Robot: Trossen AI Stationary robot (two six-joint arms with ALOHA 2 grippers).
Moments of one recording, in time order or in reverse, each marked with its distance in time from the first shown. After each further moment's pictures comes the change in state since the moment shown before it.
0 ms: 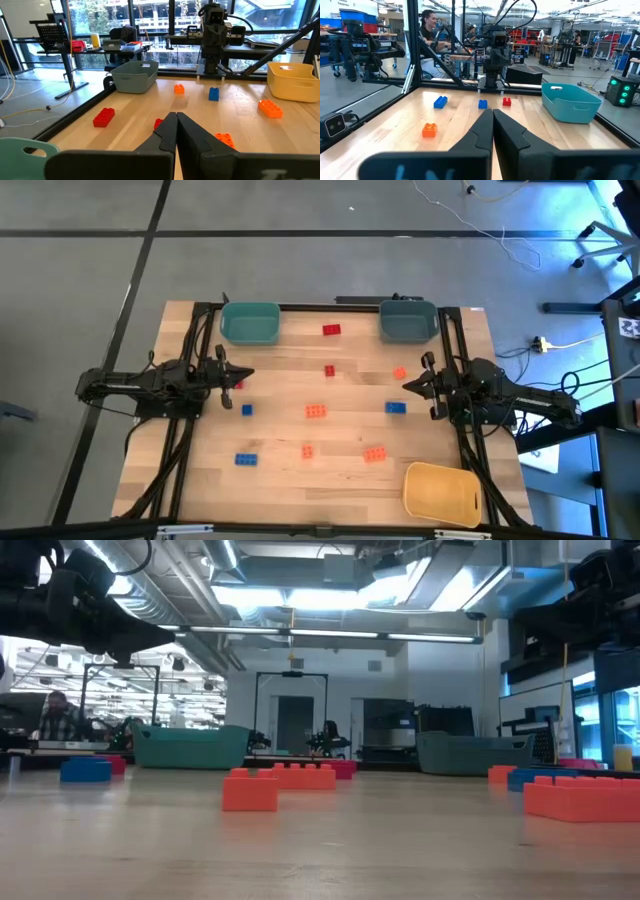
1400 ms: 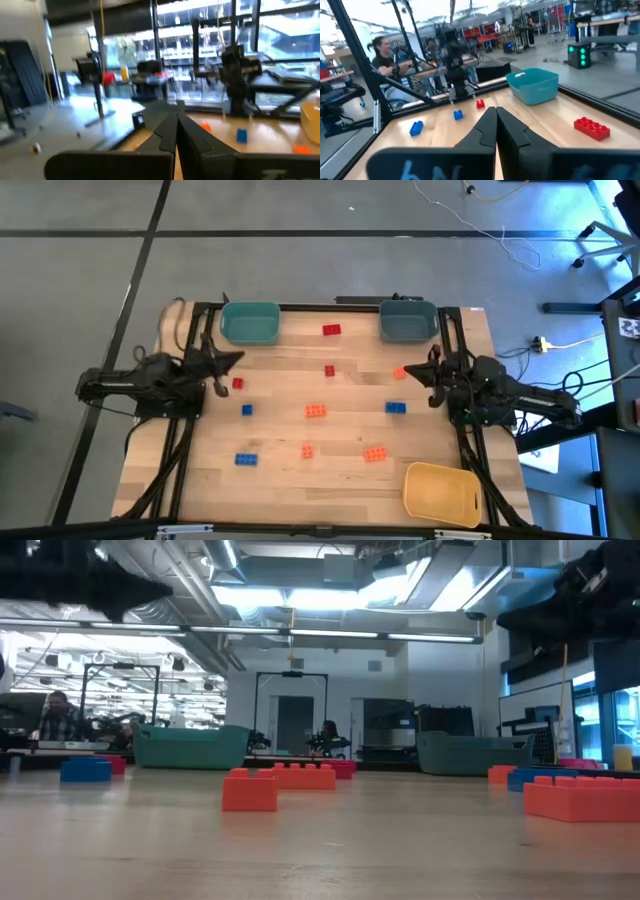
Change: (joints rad) left arm 0.000 0.001 0.153 0.038 -0.129 0.131; right arm 0.000 0.004 0.096 -0.119 0.275 0.282
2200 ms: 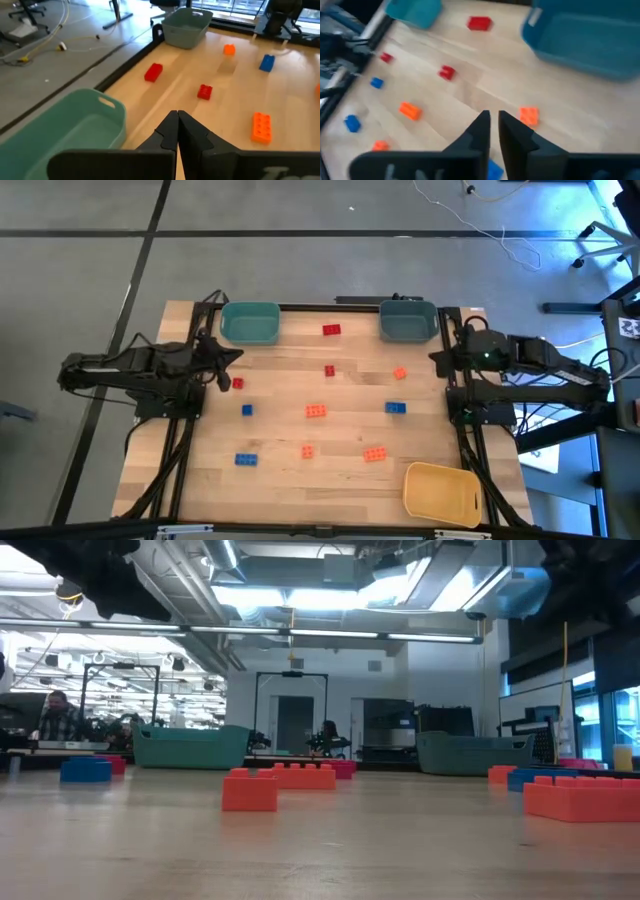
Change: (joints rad) left arm 0.000 0.400 0.386 -0.596 -0.103 -0.367; right arm 0.000 0.543 0.754 -1.034 0.266 0.659
